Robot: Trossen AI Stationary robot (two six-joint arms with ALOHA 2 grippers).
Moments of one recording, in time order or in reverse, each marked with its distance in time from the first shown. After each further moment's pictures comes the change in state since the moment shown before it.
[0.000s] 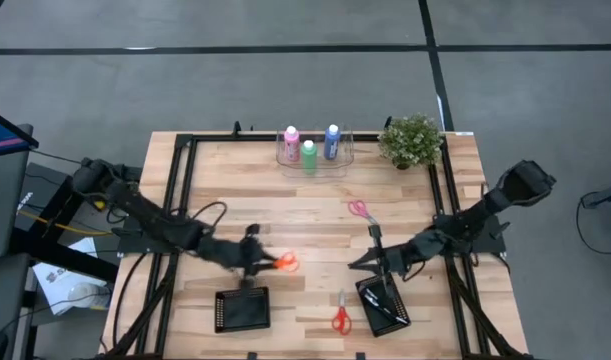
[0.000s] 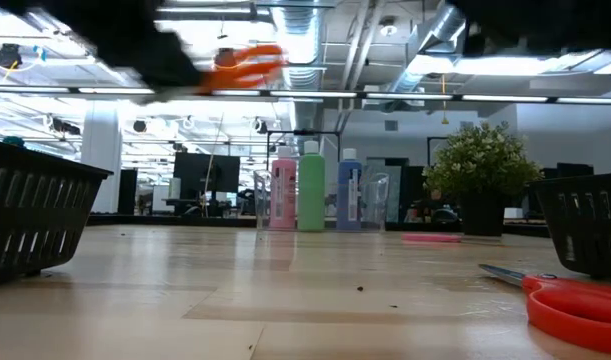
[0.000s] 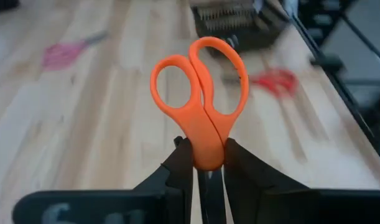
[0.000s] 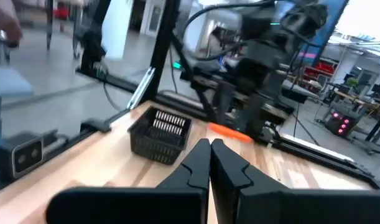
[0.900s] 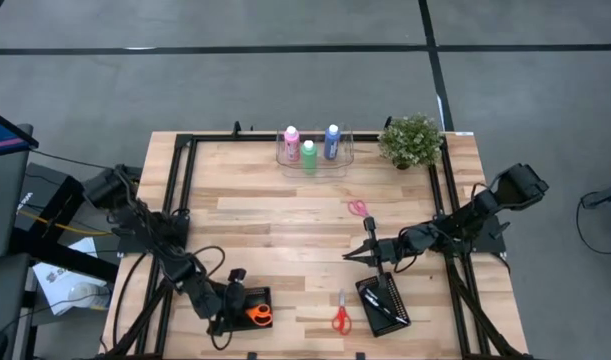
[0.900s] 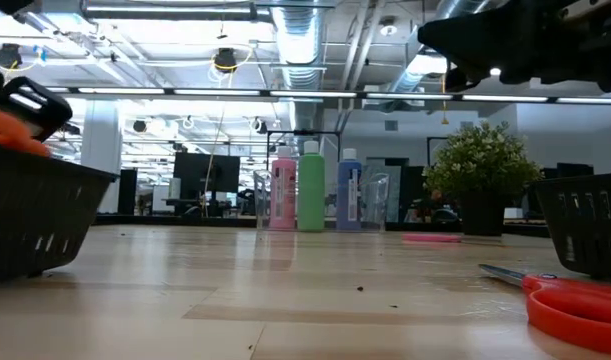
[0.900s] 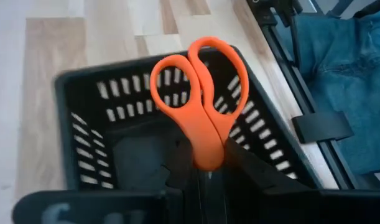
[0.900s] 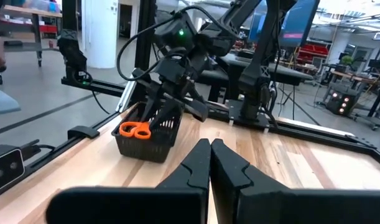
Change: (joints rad) left arm -0.373 0.185 -0.062 0.055 0.037 -0.284; right arm -0.118 0.094 -0.032 0.138 -0.066 0.123
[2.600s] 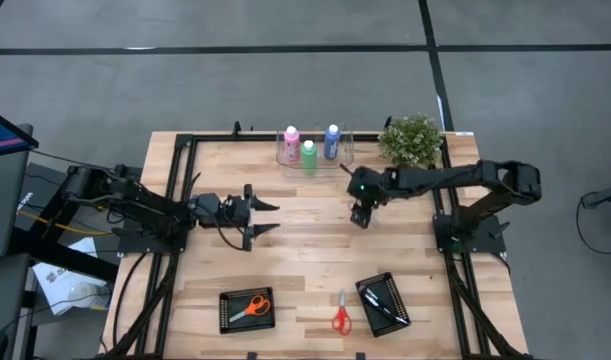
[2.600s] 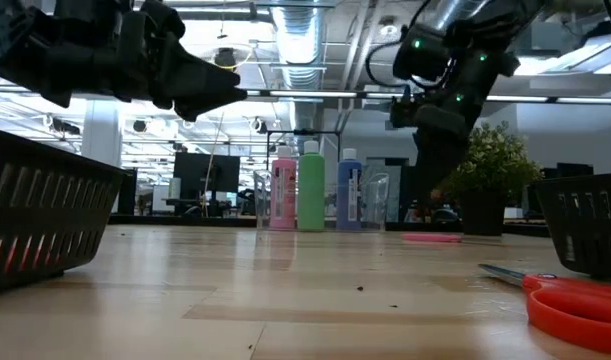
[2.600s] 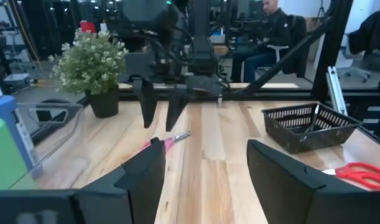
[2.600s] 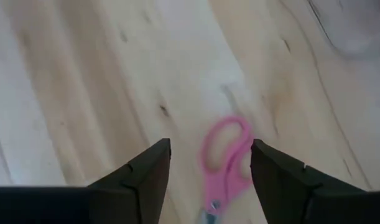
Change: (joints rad) left arm 0.783 -0.246 -0.335 0.806 0.184 0.552; right arm -0.632 0.001 0.522 -1.631 -0.202 0.350
